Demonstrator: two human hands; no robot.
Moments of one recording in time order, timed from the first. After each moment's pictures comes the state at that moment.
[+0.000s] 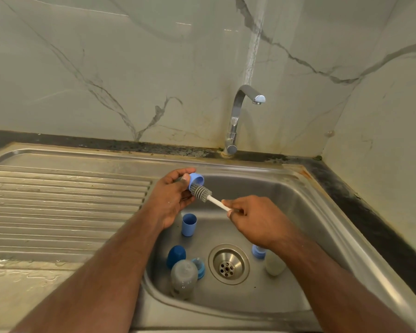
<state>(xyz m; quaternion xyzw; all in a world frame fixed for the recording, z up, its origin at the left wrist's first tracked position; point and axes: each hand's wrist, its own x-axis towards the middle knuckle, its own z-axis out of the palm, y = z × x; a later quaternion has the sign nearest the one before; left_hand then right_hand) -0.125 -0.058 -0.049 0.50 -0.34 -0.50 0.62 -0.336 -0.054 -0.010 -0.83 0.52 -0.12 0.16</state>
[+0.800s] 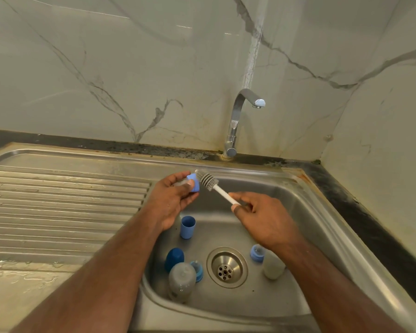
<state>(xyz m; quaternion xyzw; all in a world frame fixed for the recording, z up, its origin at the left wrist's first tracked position) -0.128 -0.059 -0.046 0.46 -0.28 -0.53 0.65 -0.345 -0.054 -0.008 -0.79 0.53 -0.22 0.19</state>
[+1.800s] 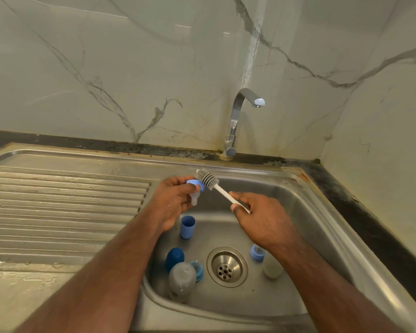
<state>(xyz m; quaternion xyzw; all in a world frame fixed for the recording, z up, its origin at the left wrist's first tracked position) -0.130 -0.059 -0.048 0.50 -0.32 -0.52 0.61 -0.342 -0.051 -0.009 -0.79 0.55 -0.21 0.16</state>
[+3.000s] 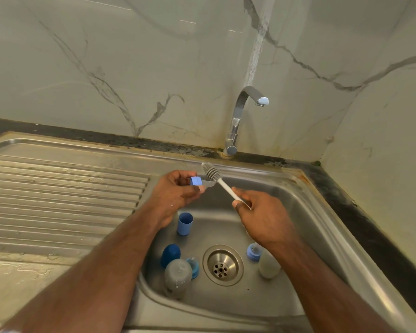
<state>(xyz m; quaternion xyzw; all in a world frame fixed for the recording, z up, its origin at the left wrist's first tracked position) -0.135 -0.060 -0.048 0.52 -0.36 -0.48 0.61 -0.344 -0.059 -0.010 -0.79 0.56 -0.21 0.16</state>
